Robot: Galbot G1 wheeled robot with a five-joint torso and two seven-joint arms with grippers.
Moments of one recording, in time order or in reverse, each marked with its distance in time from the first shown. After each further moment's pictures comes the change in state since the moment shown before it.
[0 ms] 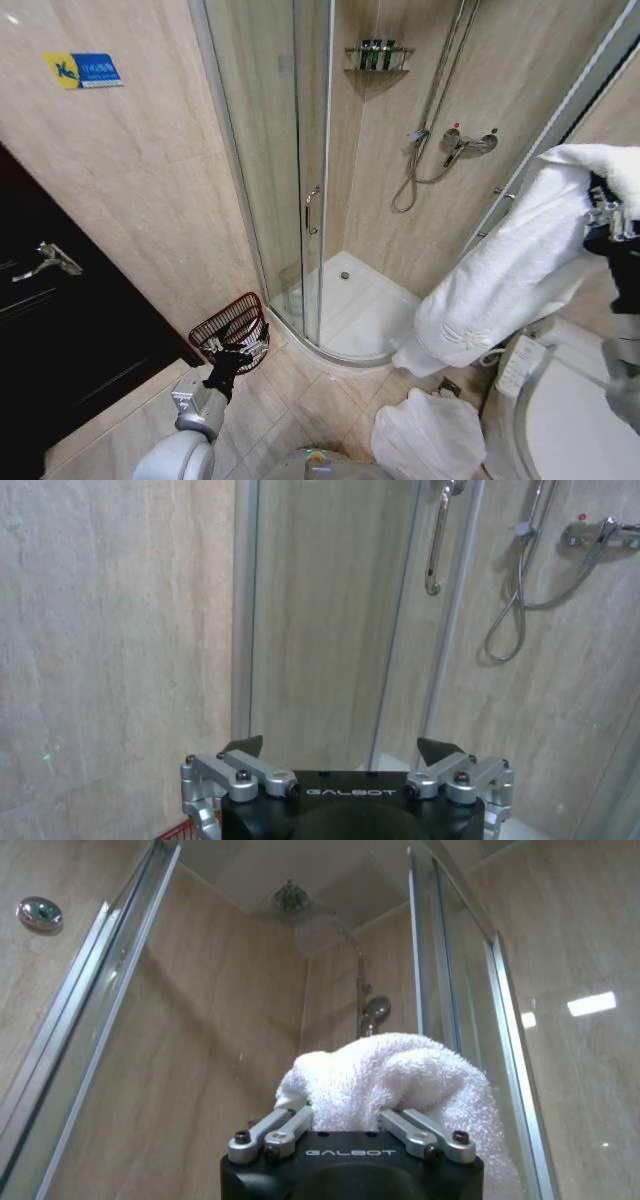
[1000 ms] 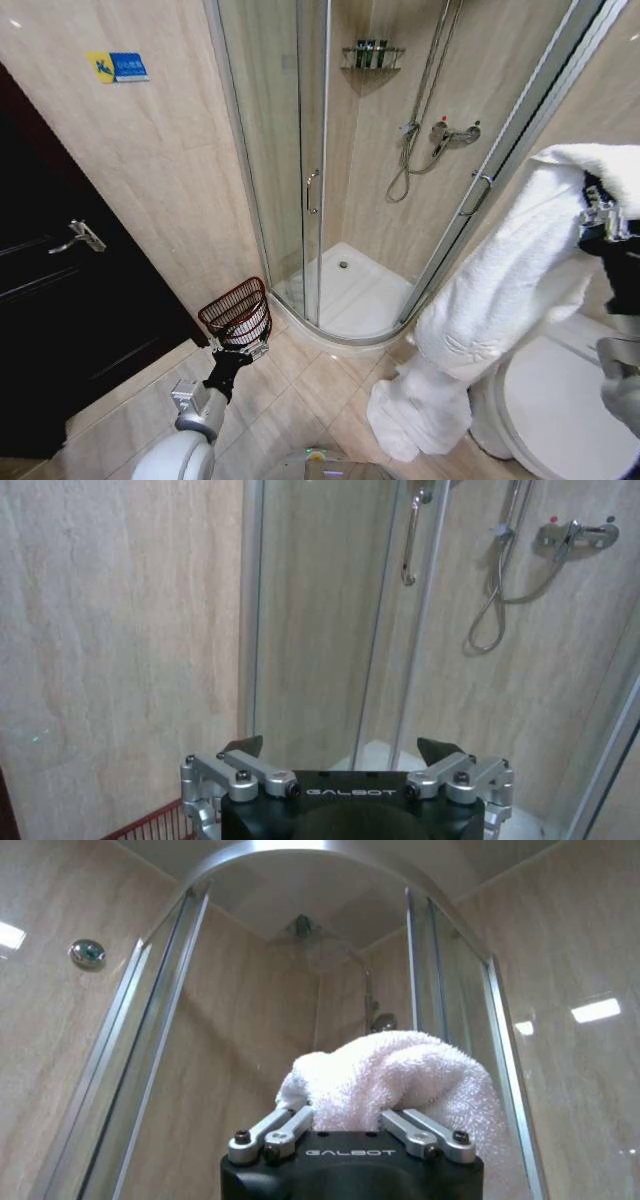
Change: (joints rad) left arm 0.000 0.000 0.000 0.000 0.000 0.000 0.000; right arm -0.001 0.010 -0.016 0.000 0.005 0.028 -0.039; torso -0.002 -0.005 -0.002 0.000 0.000
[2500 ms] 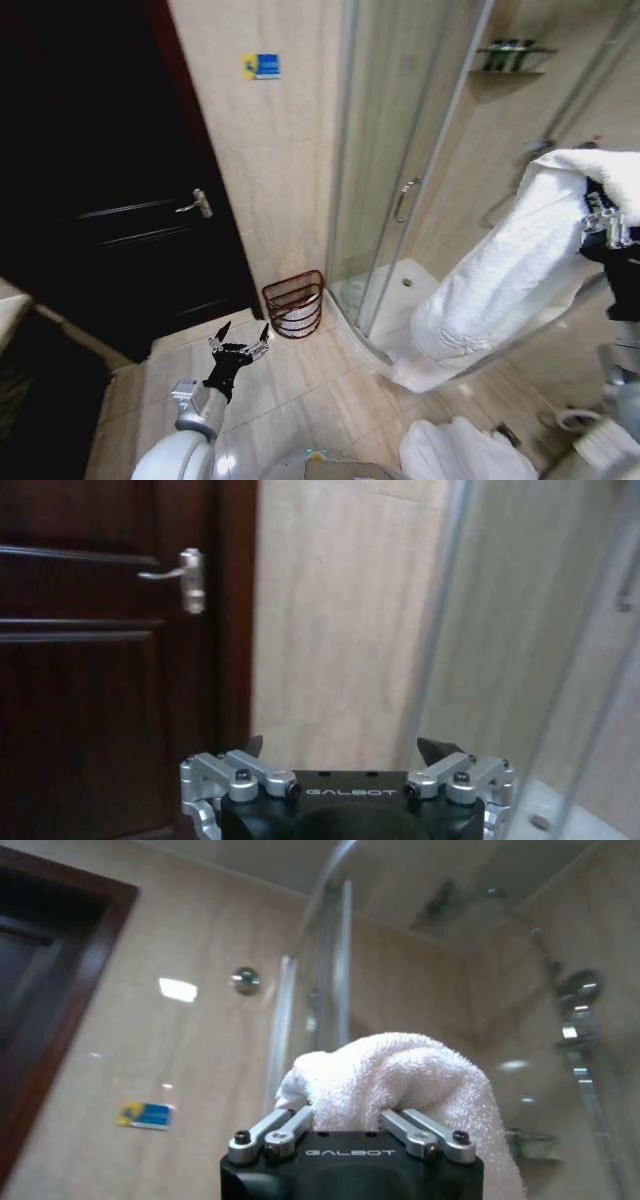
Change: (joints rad) left arm 0.000 0.000 0.000 0.000 0.000 0.000 0.000; right arm -0.016 0.015 0.006 0.000 -0.008 0.019 -0.007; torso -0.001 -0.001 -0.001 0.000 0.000
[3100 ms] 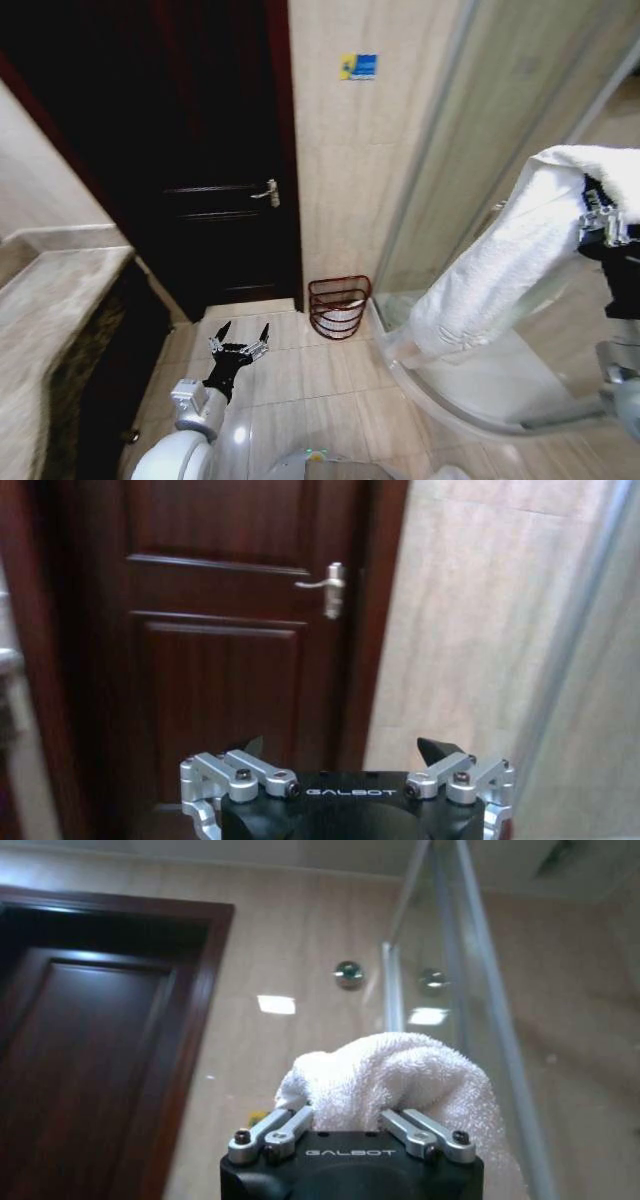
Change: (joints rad) left arm 0.000 0.000 0.000 0.000 0.000 0.000 0.000; right arm 0.015 -0.006 -0.016 0.000 0.007 -0.002 -0.002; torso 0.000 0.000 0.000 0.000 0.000
